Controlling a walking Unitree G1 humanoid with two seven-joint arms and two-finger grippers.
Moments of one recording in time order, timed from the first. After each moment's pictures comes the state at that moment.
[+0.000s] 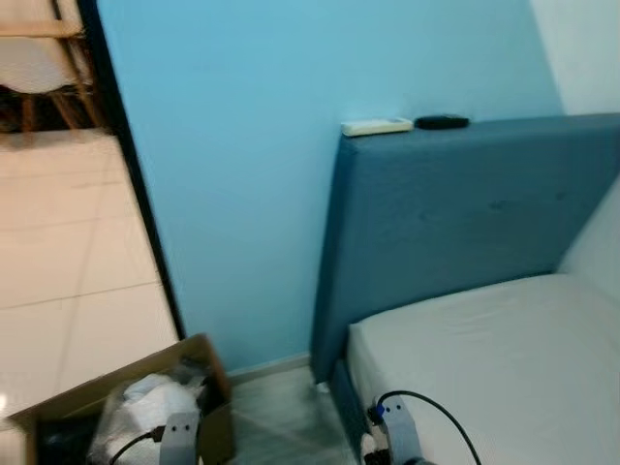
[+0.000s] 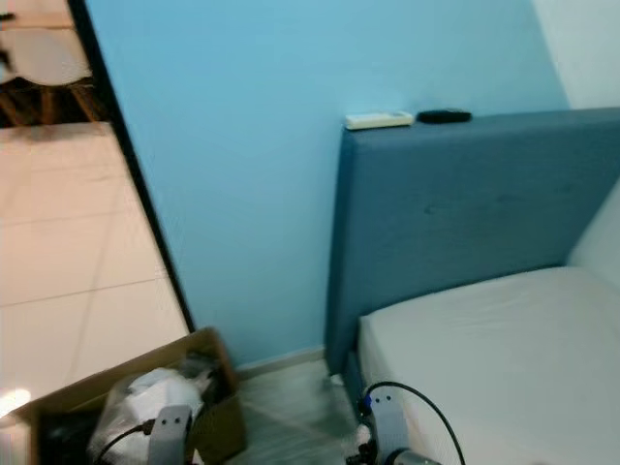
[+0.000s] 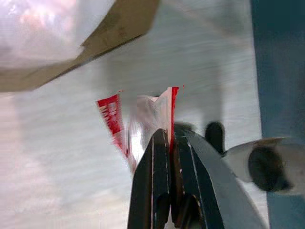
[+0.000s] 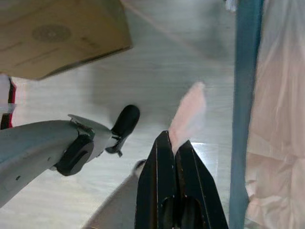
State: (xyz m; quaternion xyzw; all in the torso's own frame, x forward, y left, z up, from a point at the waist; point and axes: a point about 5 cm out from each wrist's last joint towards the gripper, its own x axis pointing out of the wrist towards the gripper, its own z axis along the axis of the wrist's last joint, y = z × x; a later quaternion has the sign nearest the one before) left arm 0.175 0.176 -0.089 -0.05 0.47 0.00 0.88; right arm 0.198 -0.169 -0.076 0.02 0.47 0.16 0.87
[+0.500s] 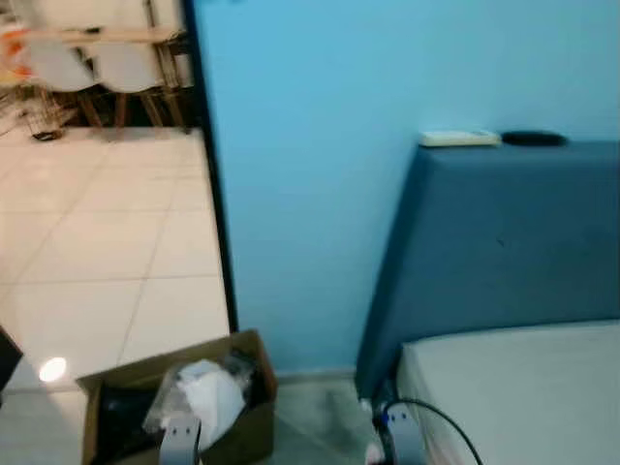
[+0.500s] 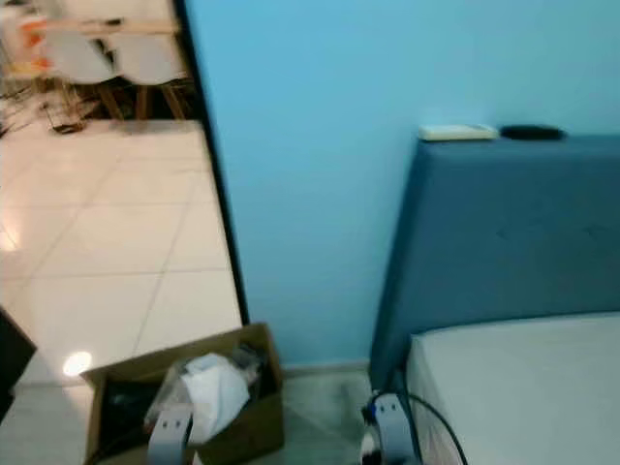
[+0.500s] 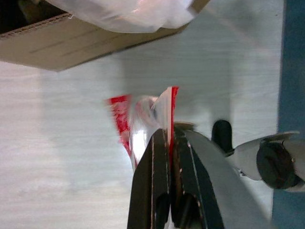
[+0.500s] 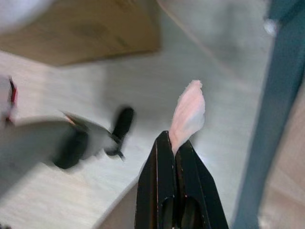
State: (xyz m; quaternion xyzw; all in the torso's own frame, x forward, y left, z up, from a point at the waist) left arm 0.176 0.183 -0.087 -0.04 0.46 -0.01 0.88; right arm 0.202 -0.158 -0.074 0.03 0.46 0.17 0.87
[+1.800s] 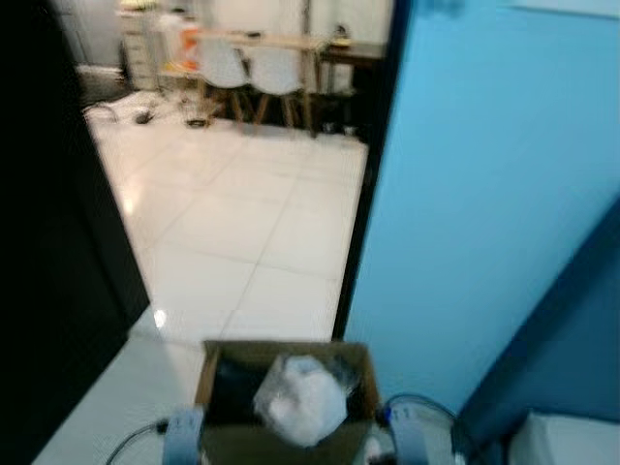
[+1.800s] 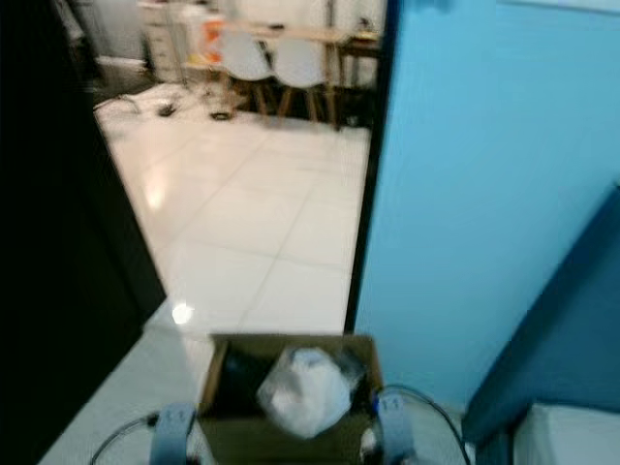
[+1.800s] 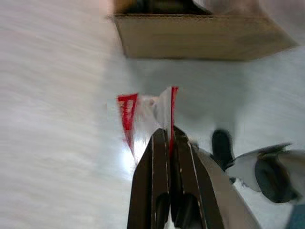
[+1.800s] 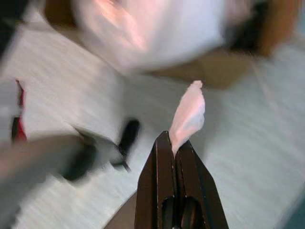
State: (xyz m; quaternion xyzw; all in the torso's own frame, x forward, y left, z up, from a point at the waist) left arm 0.193 0.185 -0.079 -0.03 0.44 0.00 0.90; right arm 0.207 -0.155 -0.071 0.04 0.45 0.18 0.88
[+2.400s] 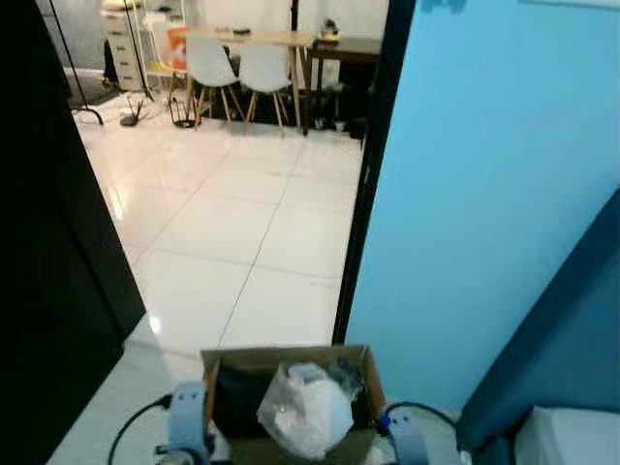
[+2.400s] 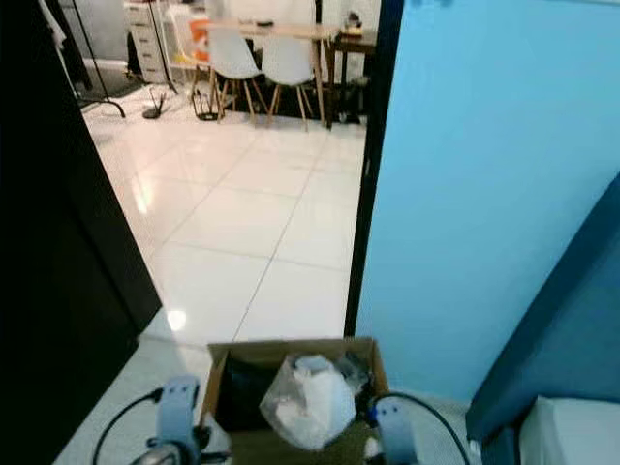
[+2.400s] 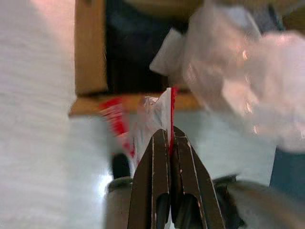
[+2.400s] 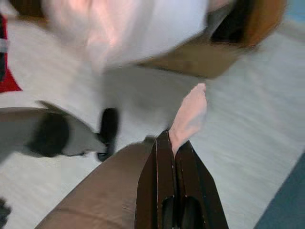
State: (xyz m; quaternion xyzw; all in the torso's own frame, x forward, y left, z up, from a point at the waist) left arm 0.225 0.162 -0.062 -0.08 0.39 -0.03 0.92; right arm 0.192 -0.174 -0.078 0.01 0.48 0.16 0.86
